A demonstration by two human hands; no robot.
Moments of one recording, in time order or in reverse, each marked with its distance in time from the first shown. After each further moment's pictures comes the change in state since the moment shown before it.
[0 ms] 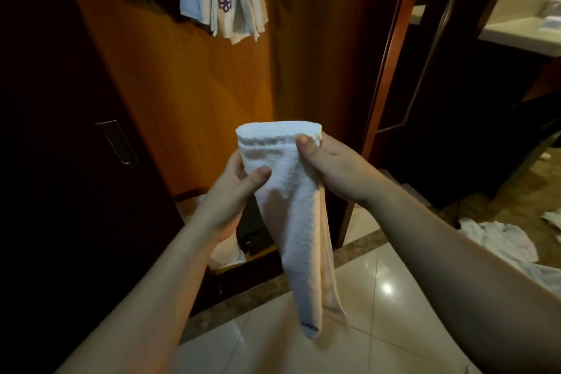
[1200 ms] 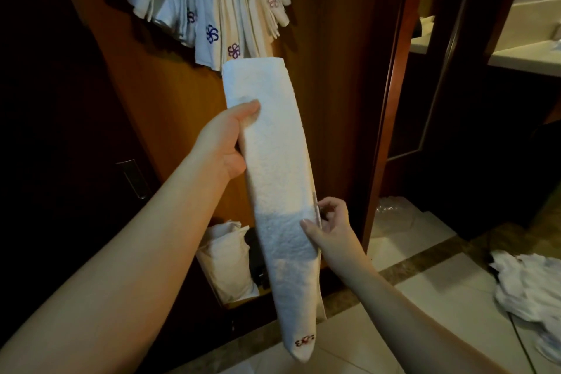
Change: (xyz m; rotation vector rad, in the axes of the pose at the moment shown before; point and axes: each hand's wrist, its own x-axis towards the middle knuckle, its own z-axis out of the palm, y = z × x) left_hand 0.083 0.119 0.026 -0.266 0.313 -0.211; right_hand -0.018 0.112 0.018 0.318 0.295 0.139
